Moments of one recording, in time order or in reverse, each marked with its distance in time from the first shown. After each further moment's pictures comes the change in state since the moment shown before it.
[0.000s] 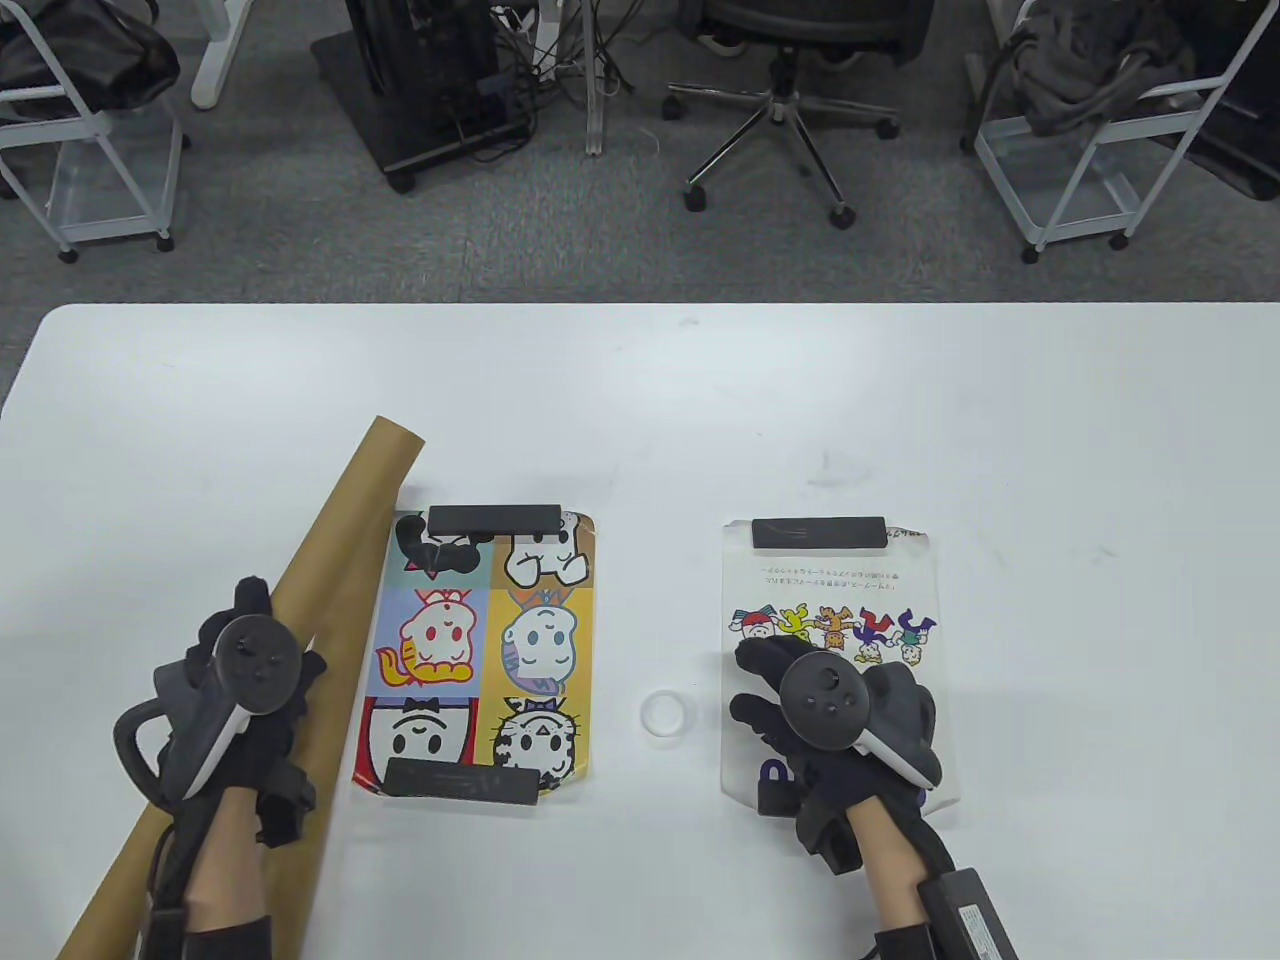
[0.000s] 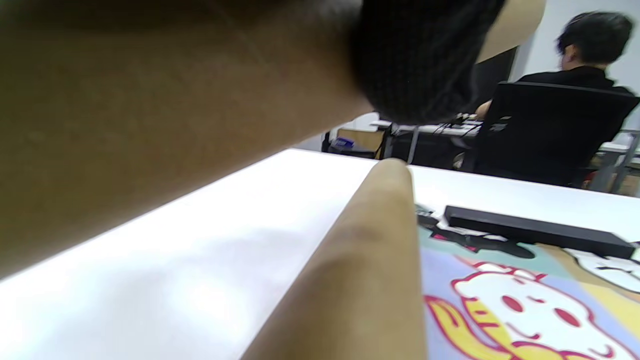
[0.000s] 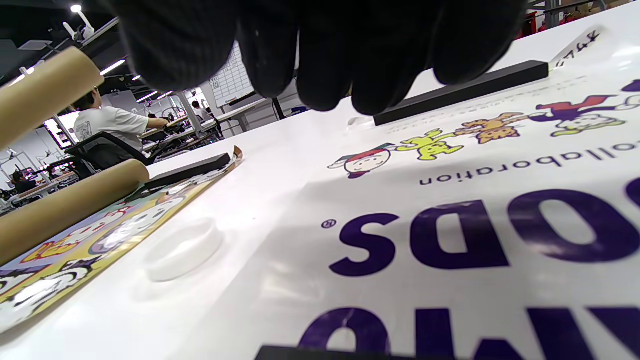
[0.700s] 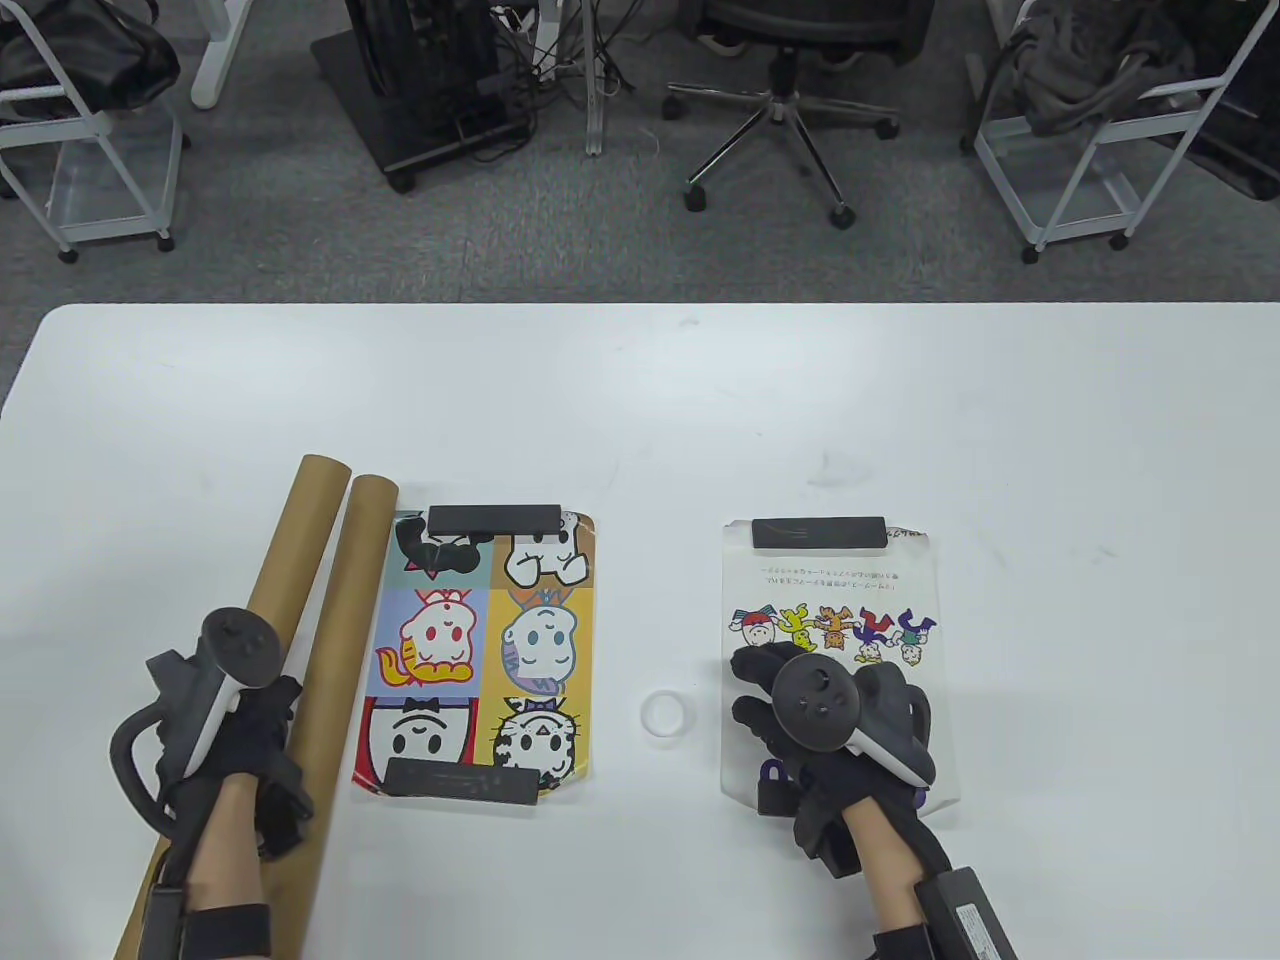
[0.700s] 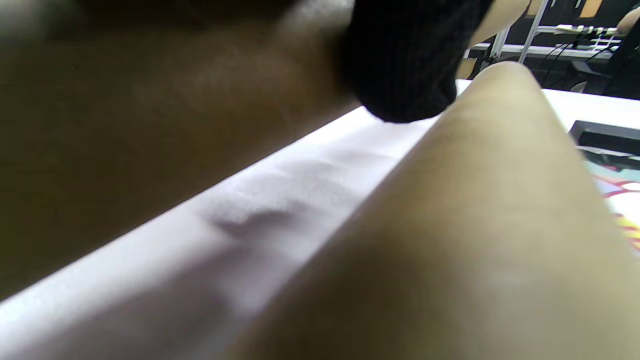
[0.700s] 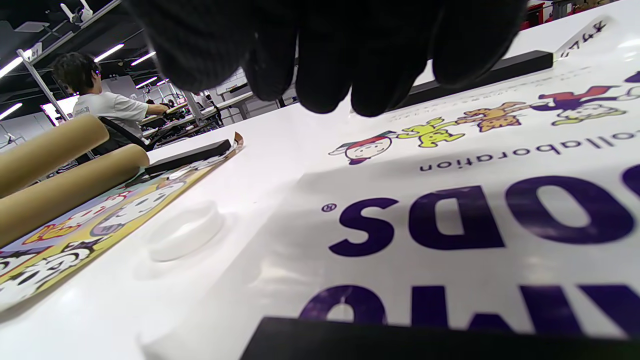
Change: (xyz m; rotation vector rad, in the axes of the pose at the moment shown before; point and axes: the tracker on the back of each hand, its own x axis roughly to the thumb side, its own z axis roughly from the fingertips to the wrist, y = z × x) left_hand -0.020 -0.036 -0.016 -0.208 0.210 -0.033; right_hand 0.002 0.004 -0.001 0.032 0.002 0.016
